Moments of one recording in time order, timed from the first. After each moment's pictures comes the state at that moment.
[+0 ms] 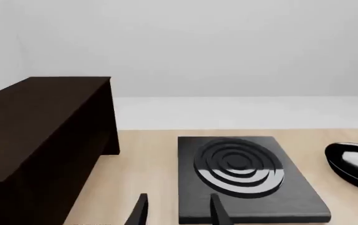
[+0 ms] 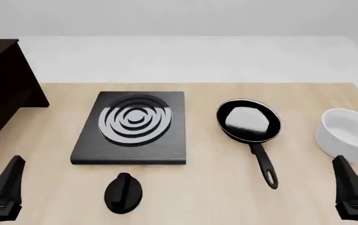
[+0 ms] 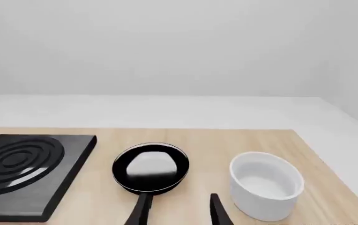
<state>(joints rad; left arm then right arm) -0.01 0.01 -0.01 0.00 0.00 0.00 0.02 0.00 -0.02 -0.01</state>
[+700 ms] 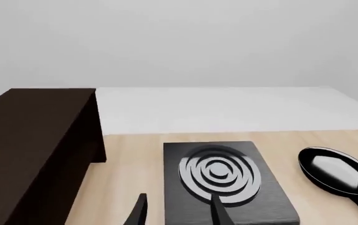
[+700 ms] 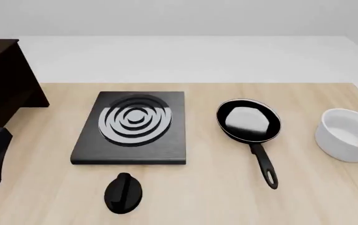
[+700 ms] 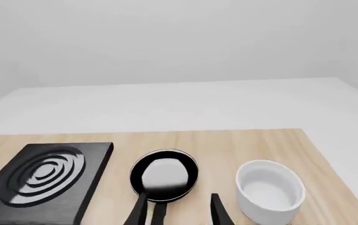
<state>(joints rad) -0.08 0.17 -0.31 0.21 -0.03 0.04 0.17 -0.41 0.34 0.05</state>
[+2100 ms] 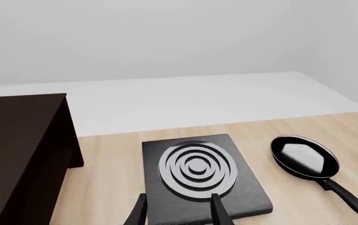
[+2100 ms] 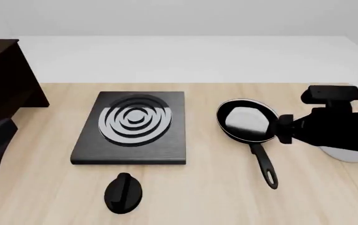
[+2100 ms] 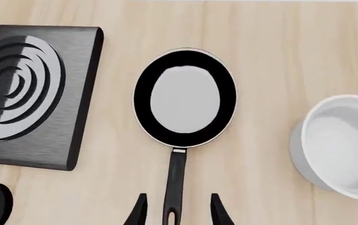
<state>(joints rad) -0.20 0.24 -0.45 0.32 -0.03 0.18 1.12 -0.68 0.41 0.12</state>
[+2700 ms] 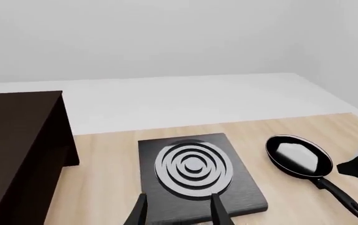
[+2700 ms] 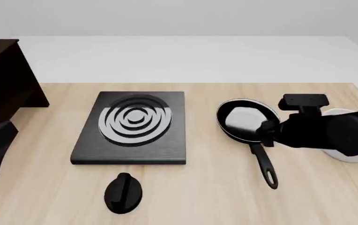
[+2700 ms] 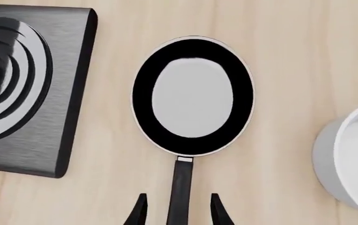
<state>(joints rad) -0.21 0.22 -0.44 0.33 -0.05 0.21 1.32 -0.69 0.29 0.13</state>
